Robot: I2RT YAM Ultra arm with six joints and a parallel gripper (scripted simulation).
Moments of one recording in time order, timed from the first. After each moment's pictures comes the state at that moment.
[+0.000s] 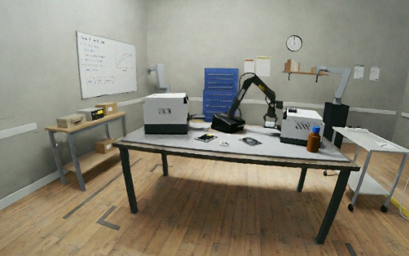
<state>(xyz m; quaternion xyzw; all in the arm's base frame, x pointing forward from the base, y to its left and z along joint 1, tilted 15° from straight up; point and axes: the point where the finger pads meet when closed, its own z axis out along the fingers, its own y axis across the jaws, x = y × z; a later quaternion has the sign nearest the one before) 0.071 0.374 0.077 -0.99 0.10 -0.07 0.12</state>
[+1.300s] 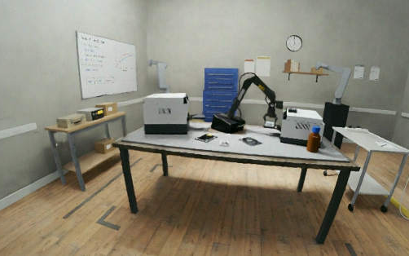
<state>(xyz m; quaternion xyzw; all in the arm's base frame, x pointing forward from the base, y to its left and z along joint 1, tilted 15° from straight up) 0.071 0.373 0.077 -0.99 0.10 -0.07 0.11</state>
